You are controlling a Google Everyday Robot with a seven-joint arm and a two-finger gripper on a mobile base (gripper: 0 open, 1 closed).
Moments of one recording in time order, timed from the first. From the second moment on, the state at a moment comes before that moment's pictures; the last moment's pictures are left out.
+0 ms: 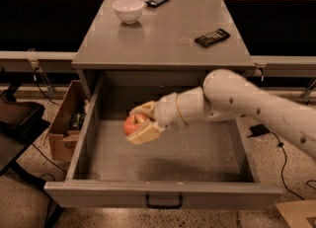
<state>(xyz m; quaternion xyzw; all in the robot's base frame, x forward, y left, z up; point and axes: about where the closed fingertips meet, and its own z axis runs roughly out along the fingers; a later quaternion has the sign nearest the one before) 0.512 0.057 0.753 -0.60 0.62 0.32 0.38</state>
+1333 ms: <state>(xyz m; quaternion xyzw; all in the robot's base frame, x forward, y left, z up) 0.715 0.052 0.964 -0.52 0.66 0.27 0.46</state>
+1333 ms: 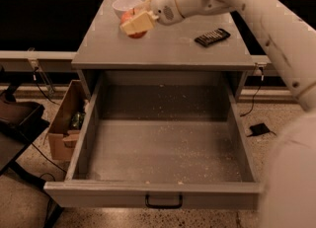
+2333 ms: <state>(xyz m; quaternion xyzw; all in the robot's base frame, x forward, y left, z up) 0.819 0.044 0.885 -0.46 0.69 0.27 0.49</state>
